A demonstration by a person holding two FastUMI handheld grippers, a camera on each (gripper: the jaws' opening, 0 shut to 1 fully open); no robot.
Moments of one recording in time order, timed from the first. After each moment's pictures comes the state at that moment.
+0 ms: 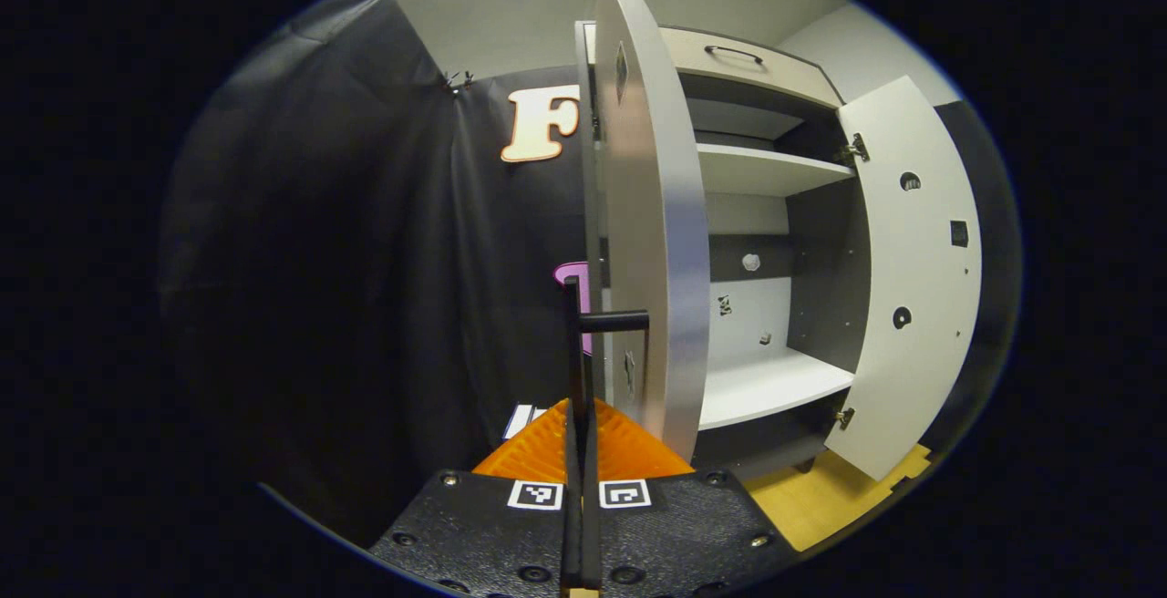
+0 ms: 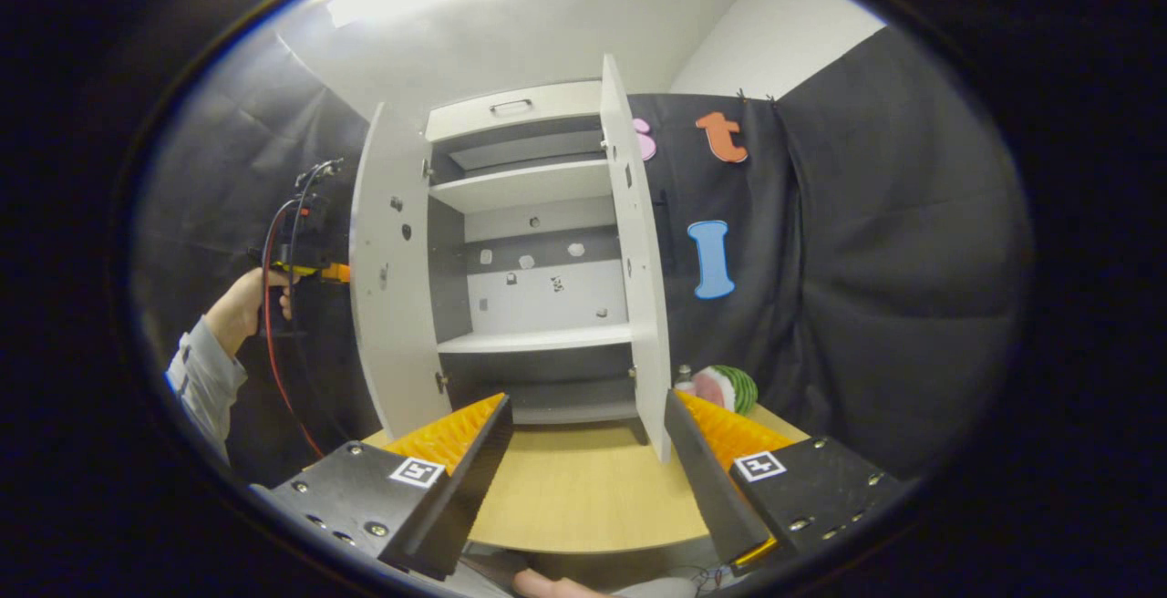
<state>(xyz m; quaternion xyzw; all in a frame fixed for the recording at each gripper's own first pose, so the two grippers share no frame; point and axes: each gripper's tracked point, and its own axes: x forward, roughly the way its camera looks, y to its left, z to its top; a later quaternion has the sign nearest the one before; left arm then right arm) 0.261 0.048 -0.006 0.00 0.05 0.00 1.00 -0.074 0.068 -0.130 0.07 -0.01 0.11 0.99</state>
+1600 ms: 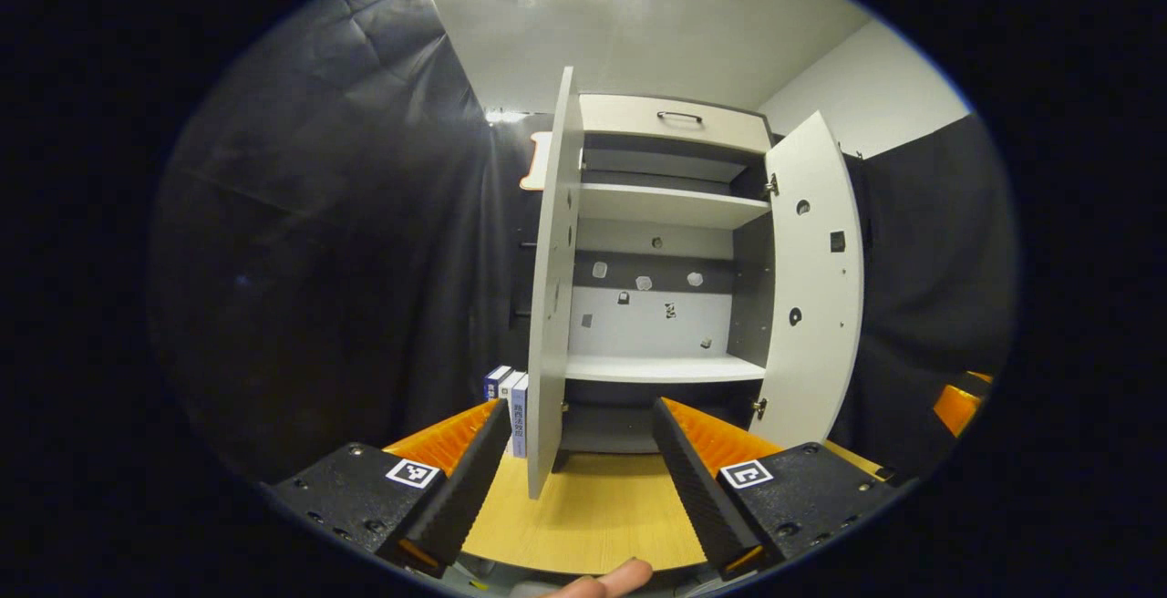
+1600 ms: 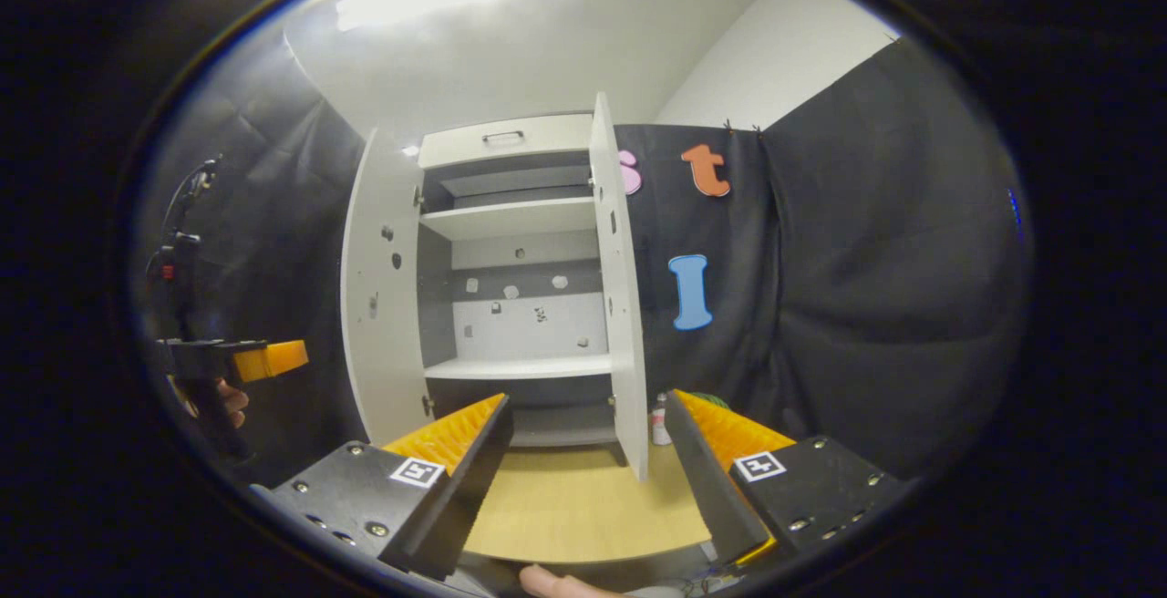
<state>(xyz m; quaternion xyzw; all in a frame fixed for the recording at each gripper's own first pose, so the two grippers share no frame) 0.141 -0.020 -0.026 -0.03 -0.01 0.03 1.00 -0.100 0.042 -0.091 0.06 -0.05 0.07 0.99</state>
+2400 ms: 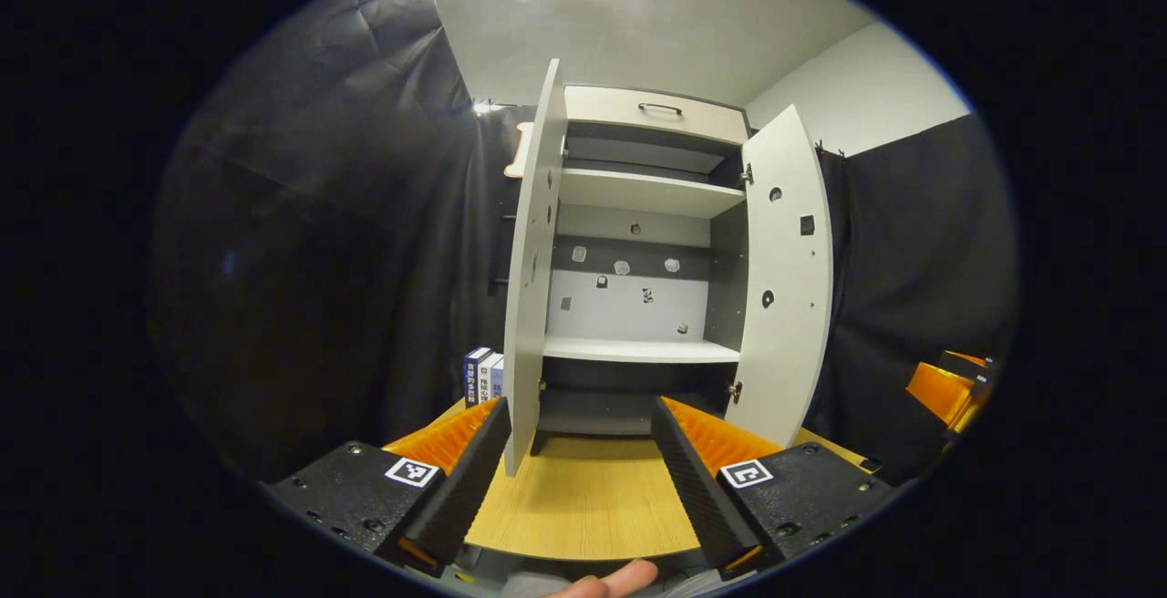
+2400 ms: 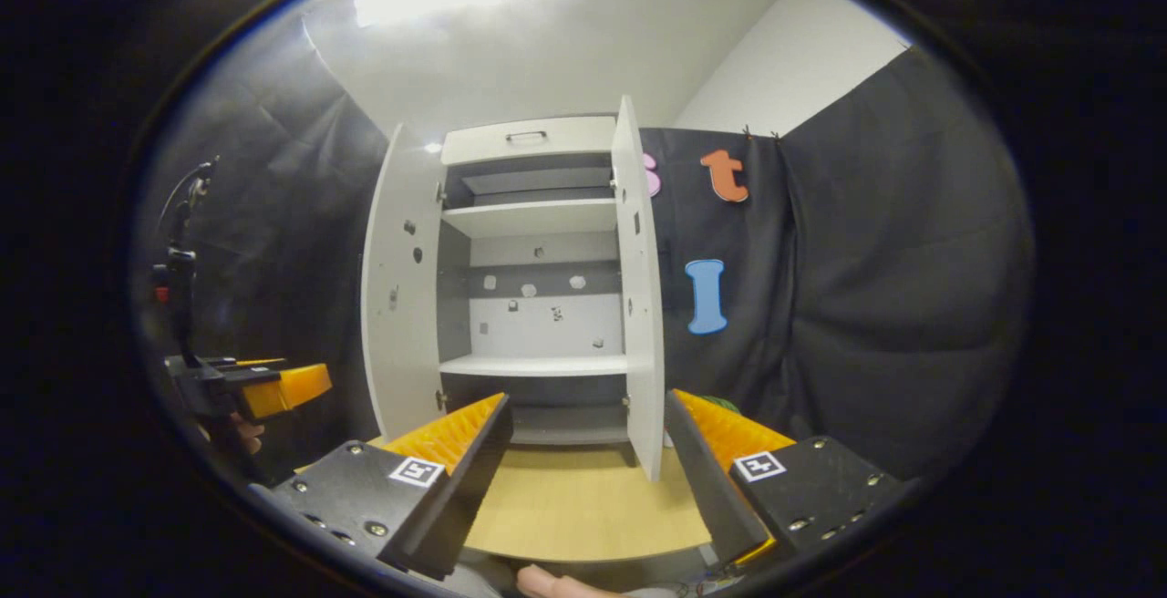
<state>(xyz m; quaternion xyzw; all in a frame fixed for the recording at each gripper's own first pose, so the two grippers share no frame) 0.134 -0.037 -0.043 -0.04 0.00 0.01 1.00 -0.110 0.074 -0.096 0.05 -0.06 0.10 0.99</state>
